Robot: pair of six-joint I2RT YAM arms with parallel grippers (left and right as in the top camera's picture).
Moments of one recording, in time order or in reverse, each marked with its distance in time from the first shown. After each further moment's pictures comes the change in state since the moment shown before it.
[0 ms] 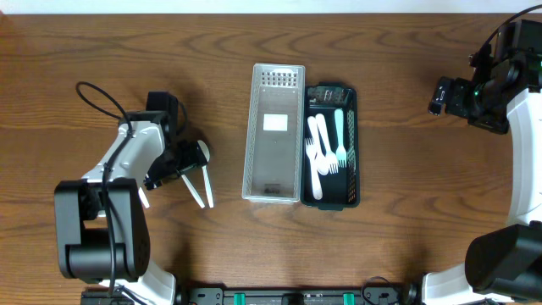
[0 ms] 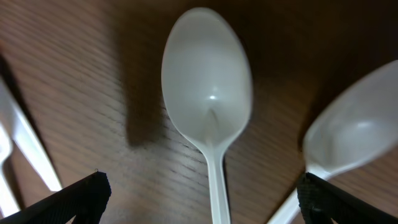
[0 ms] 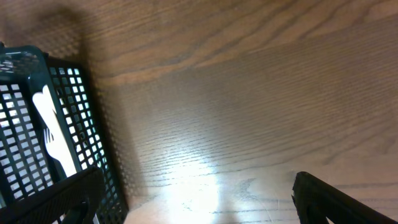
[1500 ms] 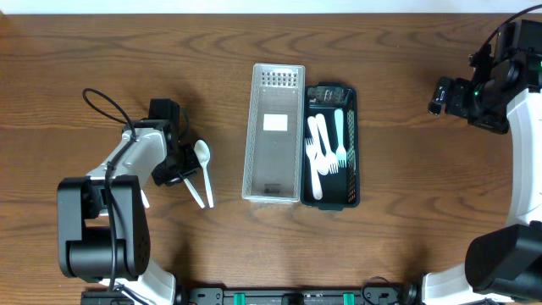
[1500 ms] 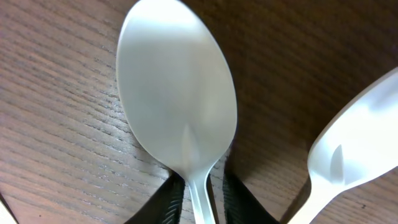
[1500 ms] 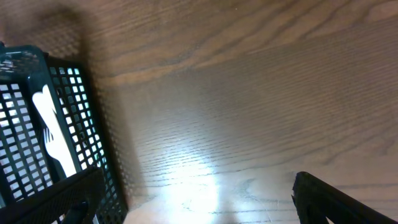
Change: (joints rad) left arm 0.002 0.005 -0.067 0.110 0.047 0.024; right arm 0.000 0.000 -0.001 0.002 0.000 -0.003
